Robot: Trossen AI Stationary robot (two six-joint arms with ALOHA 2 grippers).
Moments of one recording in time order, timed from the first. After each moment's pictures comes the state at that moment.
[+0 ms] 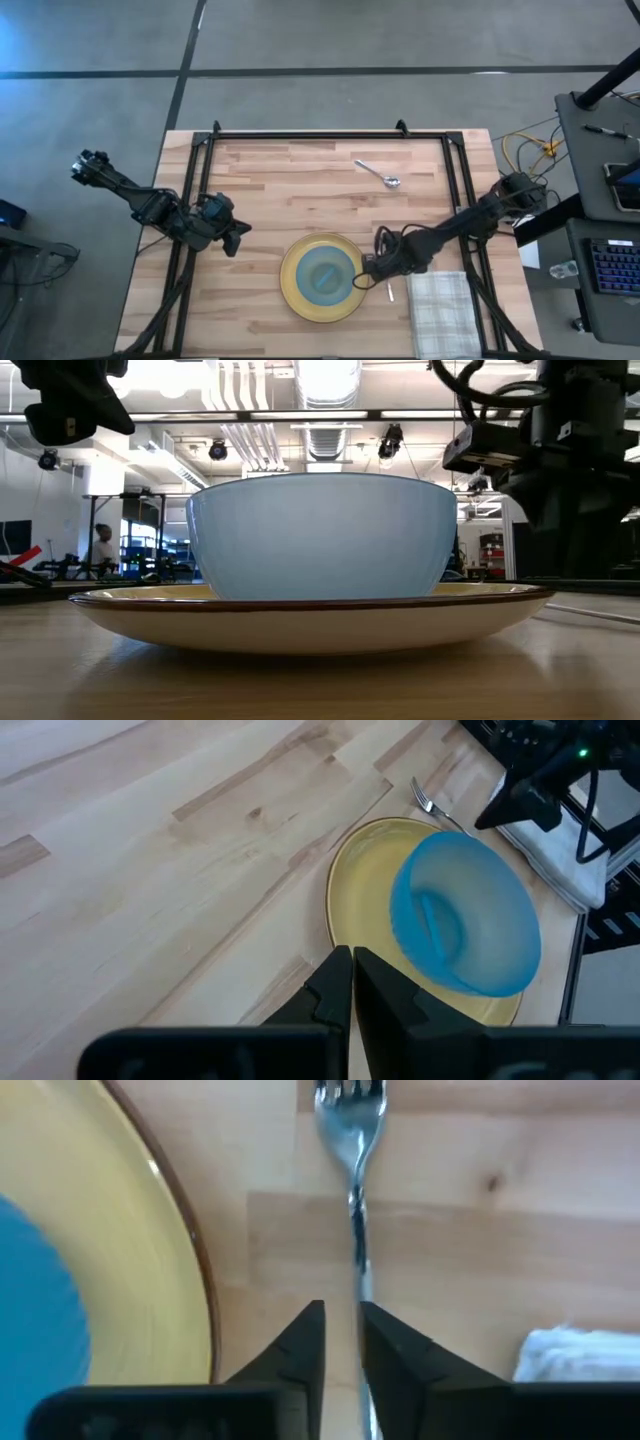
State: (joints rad) left arm -0.51 0.80 0.78 -0.79 -0.53 -1.15; right arm 0.43 1.67 1.01 -0.74 0.05 1.94
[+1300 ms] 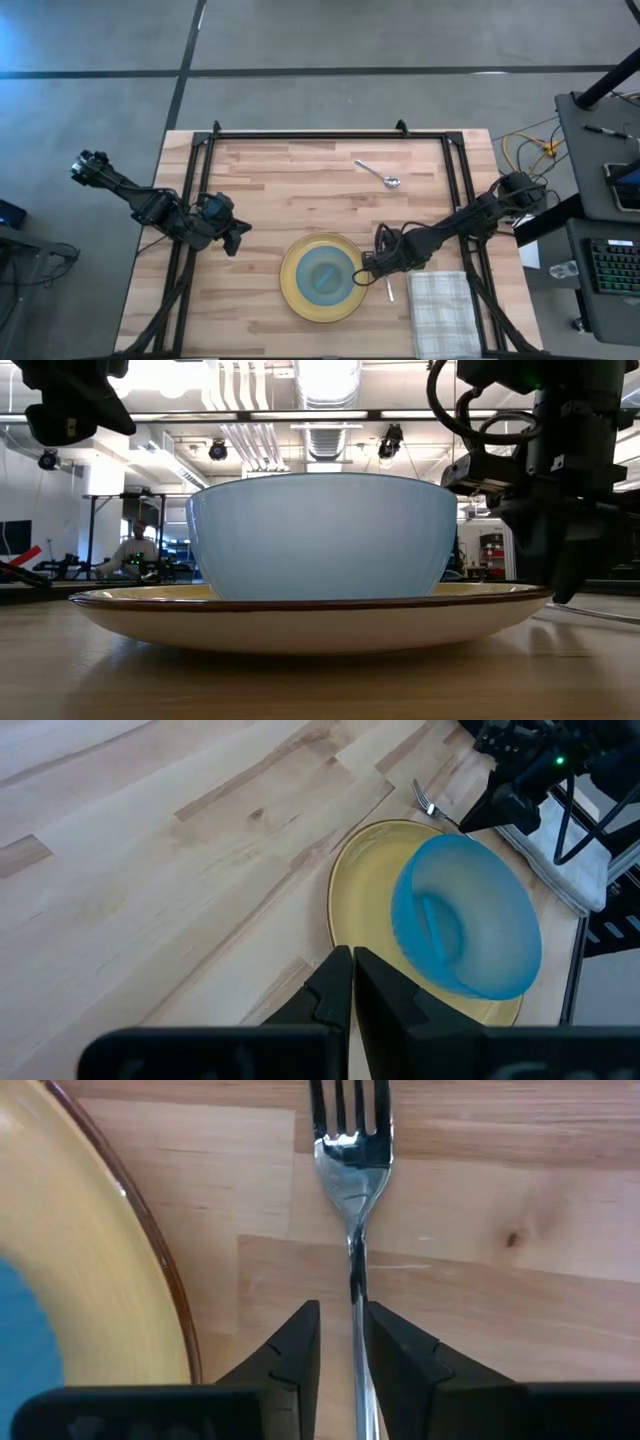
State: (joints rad) left arm -0.51 0.80 0.78 -0.79 -0.53 -1.15; right arm 0.41 1.67 0.92 -0.62 0.08 1.89
